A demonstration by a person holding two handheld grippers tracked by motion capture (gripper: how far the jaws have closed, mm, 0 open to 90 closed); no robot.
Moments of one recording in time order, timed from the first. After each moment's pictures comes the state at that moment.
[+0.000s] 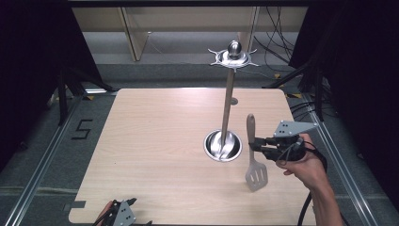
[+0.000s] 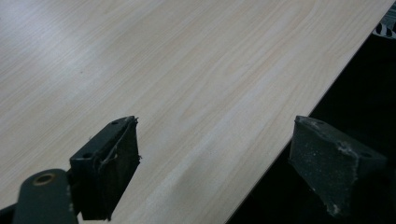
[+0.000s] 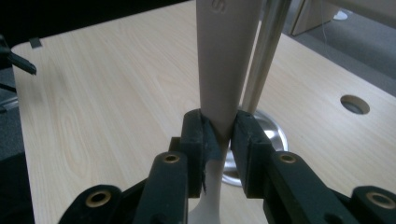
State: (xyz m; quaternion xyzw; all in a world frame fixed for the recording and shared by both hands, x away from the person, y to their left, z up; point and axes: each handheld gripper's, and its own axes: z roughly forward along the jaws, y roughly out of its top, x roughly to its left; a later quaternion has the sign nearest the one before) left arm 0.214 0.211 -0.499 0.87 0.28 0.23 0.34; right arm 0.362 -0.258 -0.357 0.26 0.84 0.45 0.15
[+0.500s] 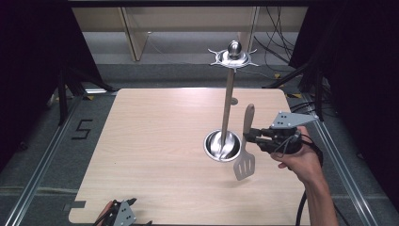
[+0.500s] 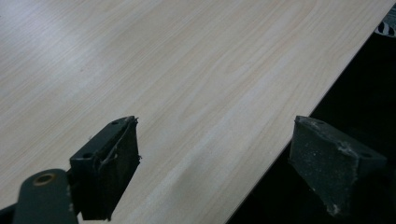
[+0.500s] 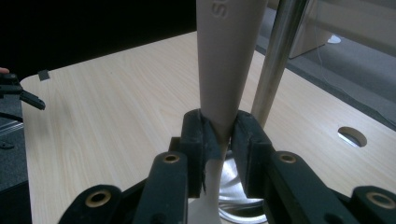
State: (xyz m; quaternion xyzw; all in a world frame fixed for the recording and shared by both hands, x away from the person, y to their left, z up) left arm 0.215 0.212 -0.498 0.87 0.27 0.23 0.34; right arm 0.368 -0.243 -0.335 0.25 0.82 0.49 0.16
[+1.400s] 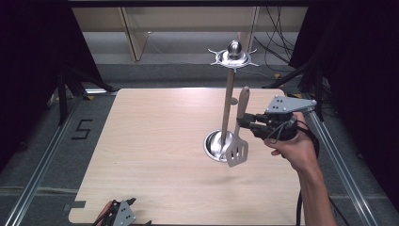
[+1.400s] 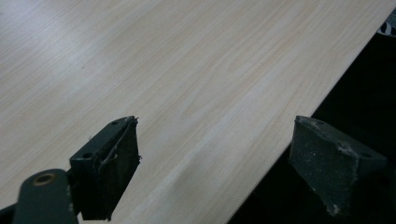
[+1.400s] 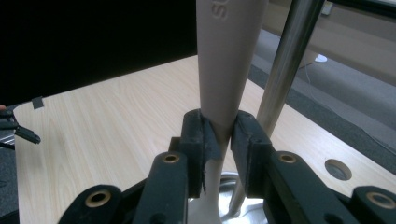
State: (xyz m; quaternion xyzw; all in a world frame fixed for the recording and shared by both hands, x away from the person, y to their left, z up) left arm 0.216 0.214 -0.498 0.88 0.27 0.23 0.33; right arm 0.375 -0.219 -0.295 0.26 0.81 0.50 0.18
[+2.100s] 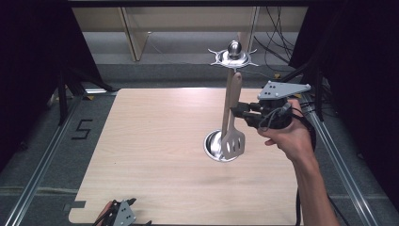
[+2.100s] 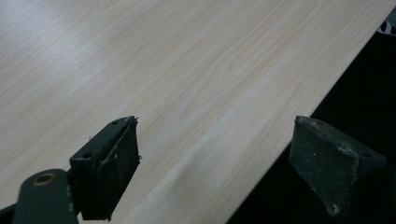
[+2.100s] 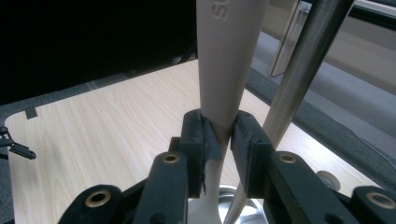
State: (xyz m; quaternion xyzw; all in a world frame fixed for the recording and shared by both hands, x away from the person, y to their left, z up) left arm 0.216 0.213 -0.499 0.87 0.27 0.23 0.33; right arm 0.381 -0.197 -0.263 0.26 0.81 0.49 0.20
